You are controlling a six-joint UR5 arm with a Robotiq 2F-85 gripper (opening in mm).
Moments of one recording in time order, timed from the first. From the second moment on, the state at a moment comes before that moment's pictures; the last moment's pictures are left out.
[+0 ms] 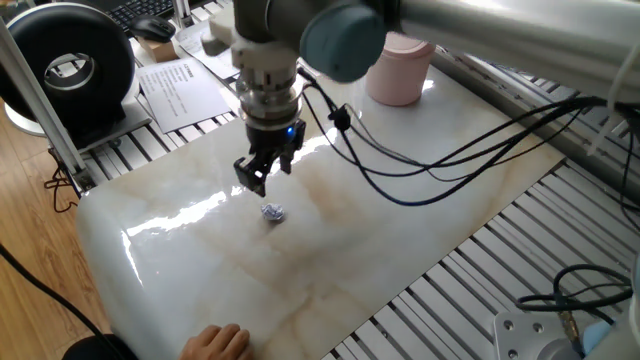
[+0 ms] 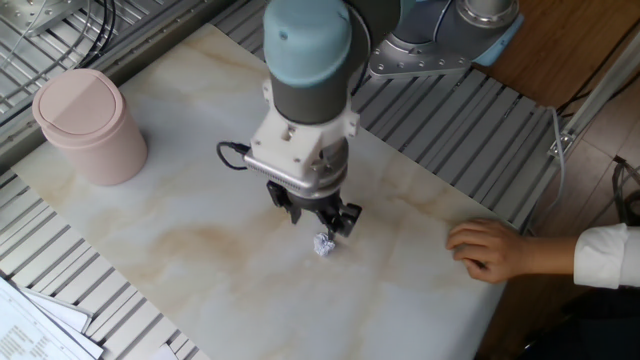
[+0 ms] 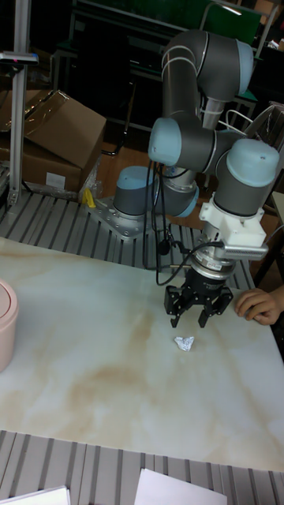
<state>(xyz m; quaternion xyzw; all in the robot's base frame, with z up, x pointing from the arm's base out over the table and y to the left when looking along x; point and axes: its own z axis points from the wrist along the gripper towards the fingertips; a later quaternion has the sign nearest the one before) 0.539 0.152 0.066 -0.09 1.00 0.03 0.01</state>
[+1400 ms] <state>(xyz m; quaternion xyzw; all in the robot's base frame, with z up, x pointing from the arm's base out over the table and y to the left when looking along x) 0.525 0.160 0.021 -0.07 1.00 0.02 0.03</state>
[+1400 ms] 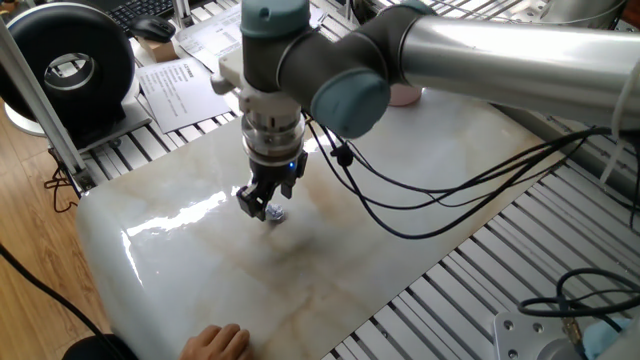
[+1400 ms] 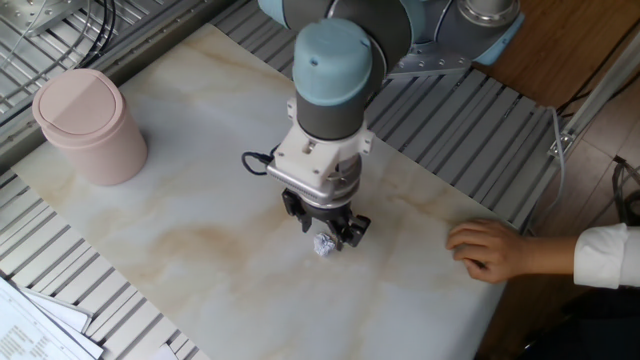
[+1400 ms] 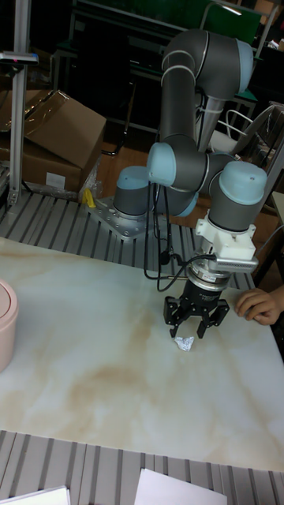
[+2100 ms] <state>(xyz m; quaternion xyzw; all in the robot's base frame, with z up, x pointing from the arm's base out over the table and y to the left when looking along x) 0.532 0.166 0.008 -0.07 1.00 0.03 0.05</state>
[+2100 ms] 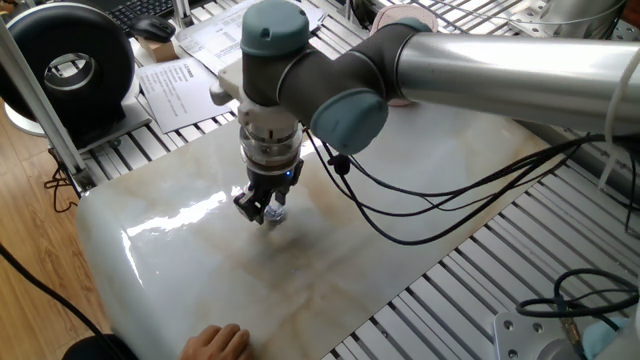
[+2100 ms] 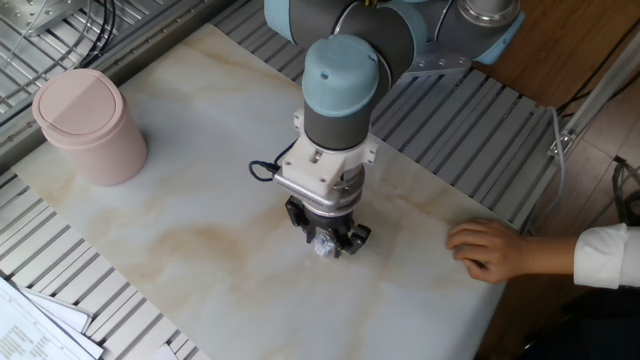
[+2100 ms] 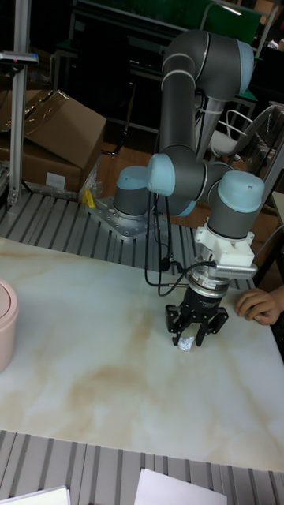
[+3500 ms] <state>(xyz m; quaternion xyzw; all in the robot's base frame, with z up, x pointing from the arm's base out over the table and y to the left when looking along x) 0.531 0.106 0.073 -0.18 0.98 0.02 0.08</state>
